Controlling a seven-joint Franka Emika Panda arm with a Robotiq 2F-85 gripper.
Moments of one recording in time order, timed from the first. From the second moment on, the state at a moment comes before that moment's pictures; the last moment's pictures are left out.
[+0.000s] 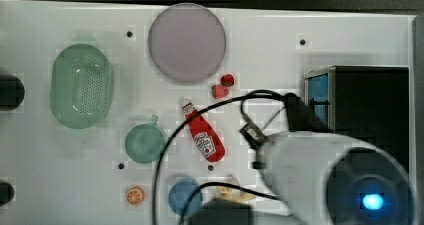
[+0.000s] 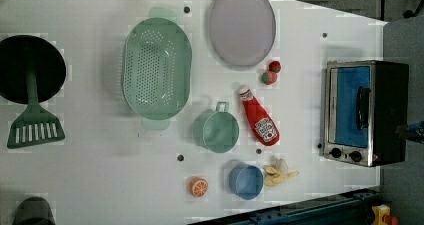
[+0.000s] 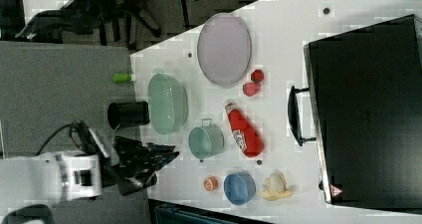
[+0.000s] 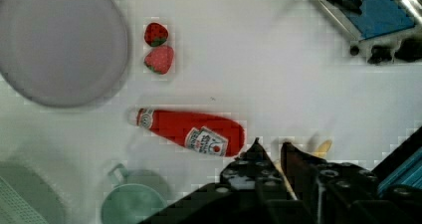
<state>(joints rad) -0.03 -0.36 -0.15 -2.11 -0.02 0.17 -0.17</state>
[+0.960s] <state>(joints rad) -0.10 -0.10 -0.38 -2.21 -0.14 0.63 -1.01</state>
